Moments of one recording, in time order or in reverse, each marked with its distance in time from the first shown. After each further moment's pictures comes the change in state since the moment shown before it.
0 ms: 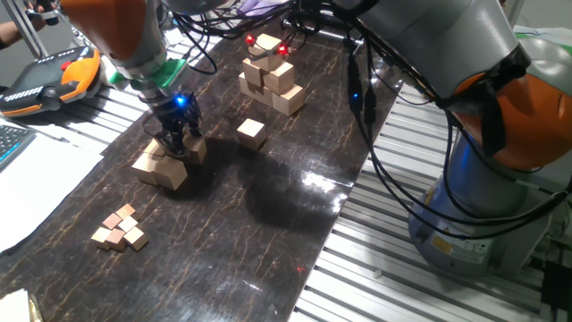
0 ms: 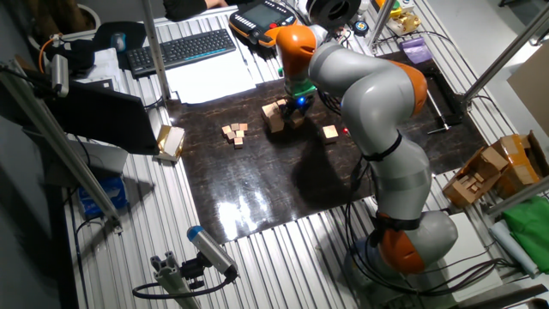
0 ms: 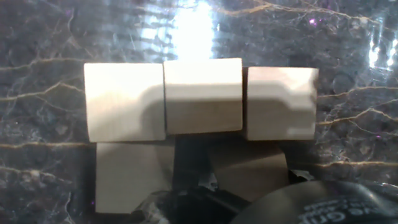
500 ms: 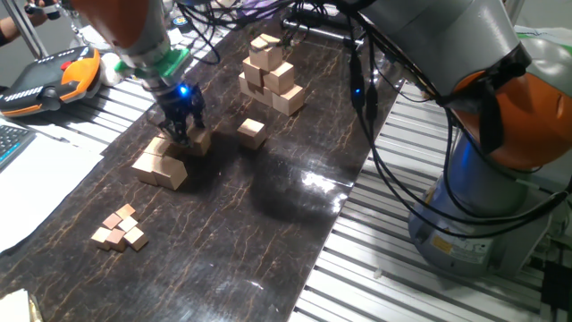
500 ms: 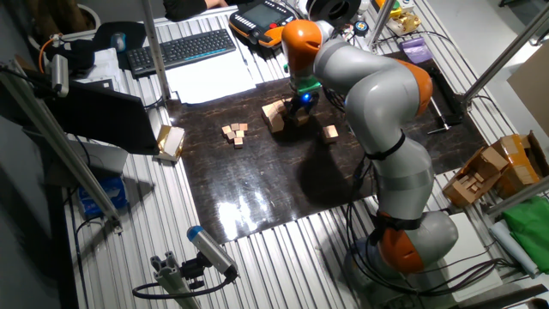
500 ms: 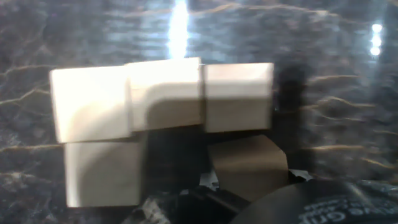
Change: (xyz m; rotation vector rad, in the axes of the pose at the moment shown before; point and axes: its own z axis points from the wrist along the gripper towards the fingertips) arm 0.005 -0.029 -0.021 0.015 0.015 0.072
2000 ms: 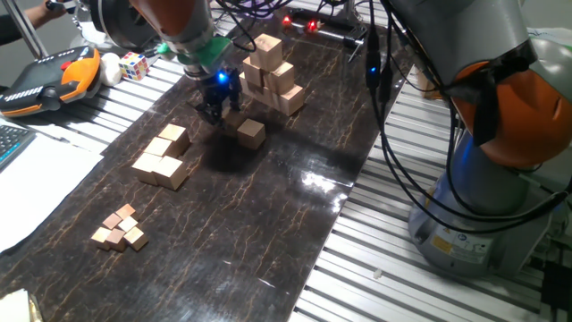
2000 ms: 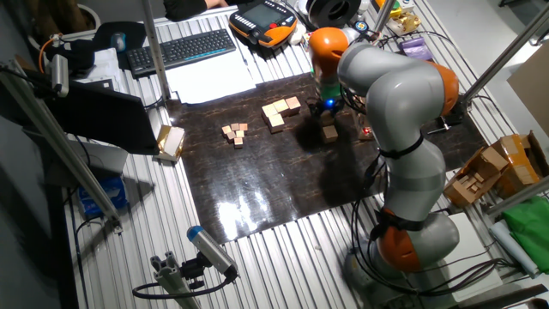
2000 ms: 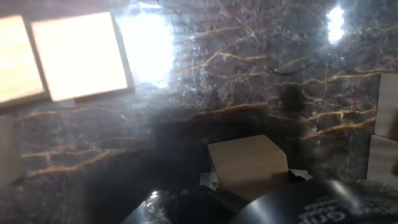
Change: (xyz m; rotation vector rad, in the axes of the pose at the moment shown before) arm 0.042 -0.080 0.030 0.039 -0.025 0.133
